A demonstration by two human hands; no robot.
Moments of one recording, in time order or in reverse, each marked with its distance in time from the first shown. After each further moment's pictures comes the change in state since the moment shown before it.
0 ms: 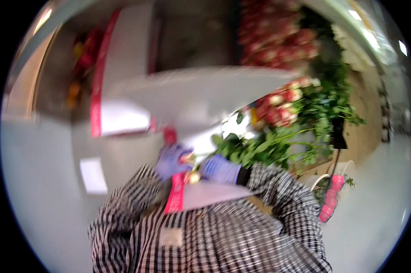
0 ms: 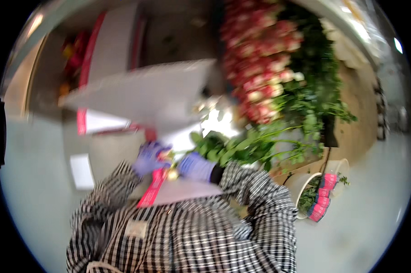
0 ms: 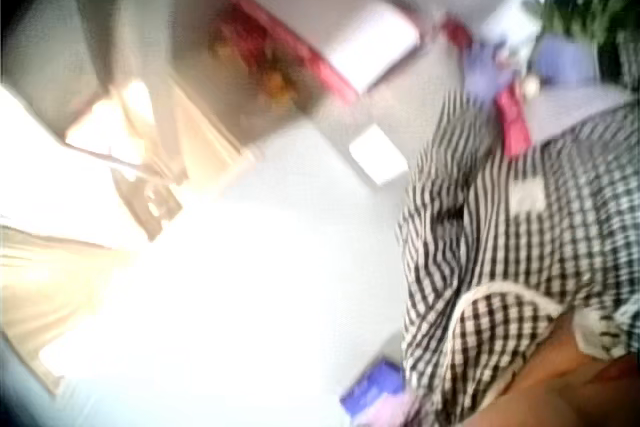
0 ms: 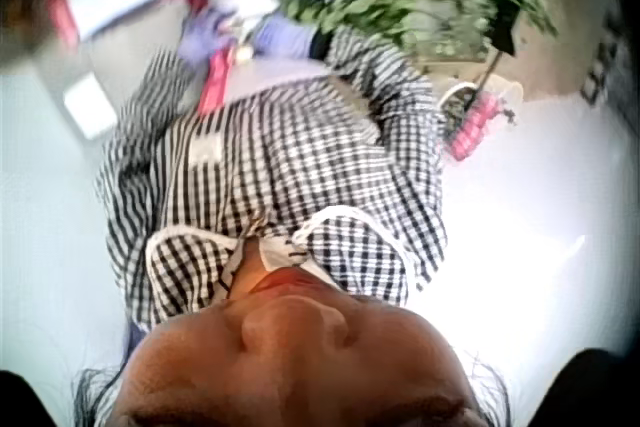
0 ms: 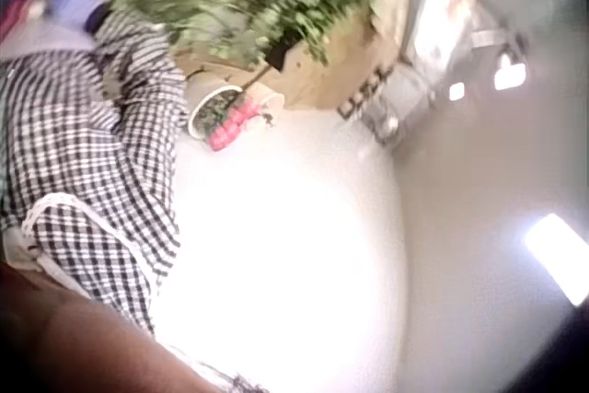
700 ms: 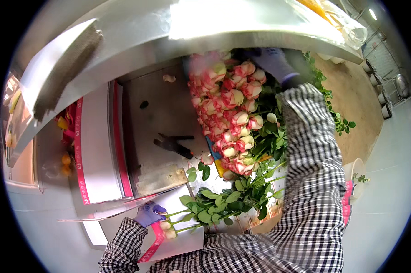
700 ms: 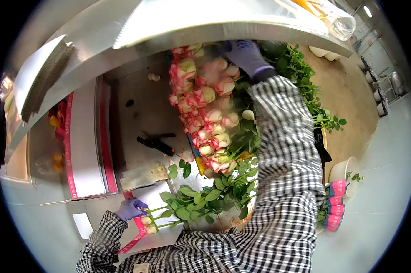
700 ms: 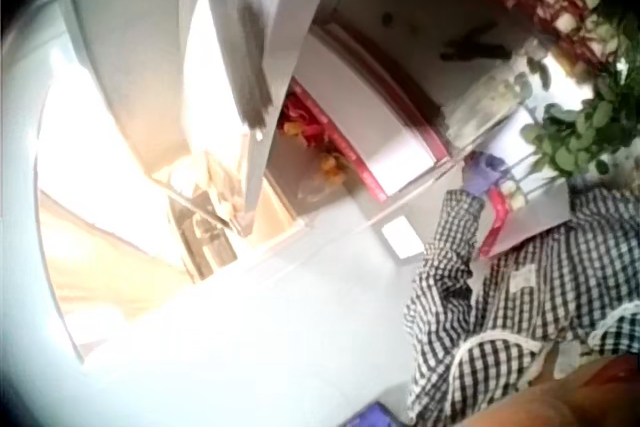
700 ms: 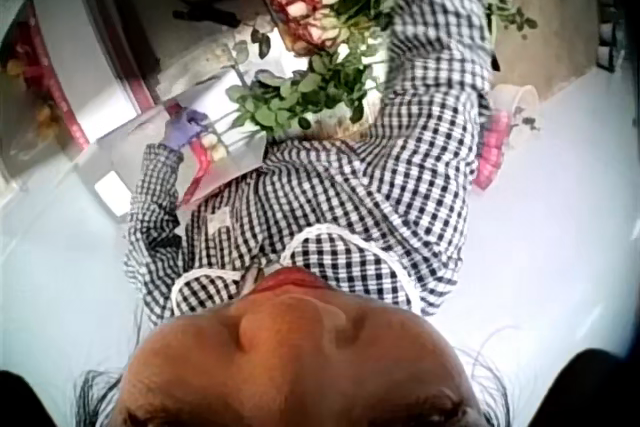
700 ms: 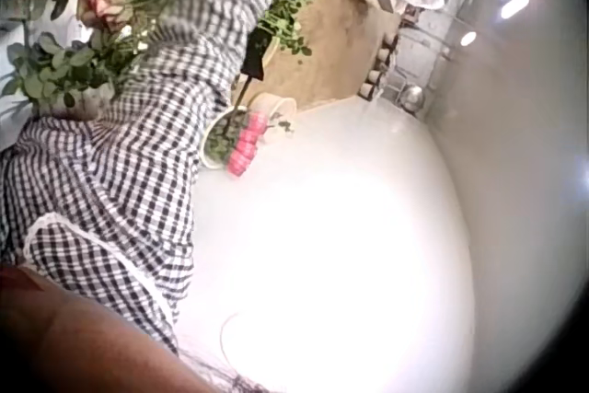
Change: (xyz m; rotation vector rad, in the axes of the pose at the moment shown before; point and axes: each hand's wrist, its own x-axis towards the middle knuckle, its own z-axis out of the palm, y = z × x) left_hand 0.045 0.010 -0.036 -0.273 -0.199 -0.309; right_hand -0.199 0.308 -0.362 -0.720 0.954 0.789
